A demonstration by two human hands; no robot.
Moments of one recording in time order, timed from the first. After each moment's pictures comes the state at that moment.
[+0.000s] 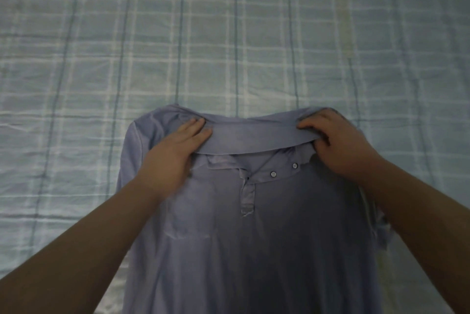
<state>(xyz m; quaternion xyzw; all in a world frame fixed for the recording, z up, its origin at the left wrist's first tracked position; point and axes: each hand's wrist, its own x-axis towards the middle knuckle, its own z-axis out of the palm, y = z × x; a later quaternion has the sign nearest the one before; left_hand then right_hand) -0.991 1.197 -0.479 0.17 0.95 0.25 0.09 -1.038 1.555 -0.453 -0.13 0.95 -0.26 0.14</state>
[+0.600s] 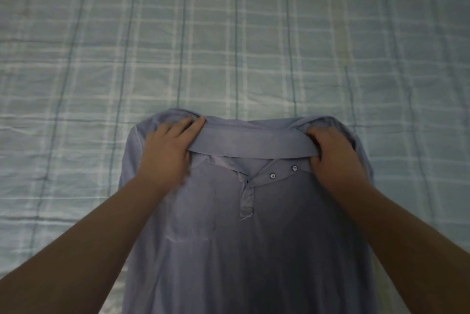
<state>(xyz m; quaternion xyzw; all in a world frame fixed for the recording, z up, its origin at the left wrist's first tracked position) -1.003 1.201 -0.472 0.09 0.98 0.15 0.05 -1.011 1.540 -0.454 -0.02 0.97 -0.22 0.10</state>
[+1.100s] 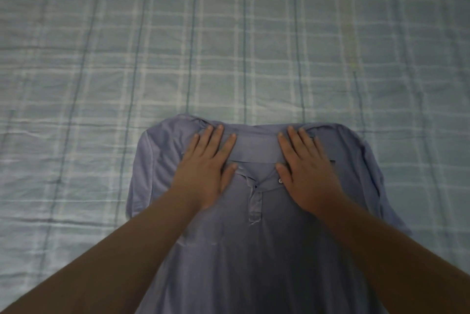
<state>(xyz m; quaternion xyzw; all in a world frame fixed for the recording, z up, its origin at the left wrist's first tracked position) -0.986 1.239 -0.494 0.15 0.98 0.06 0.11 -0.996 1.497 -0.485 -0.17 0.98 -0.03 0.11</state>
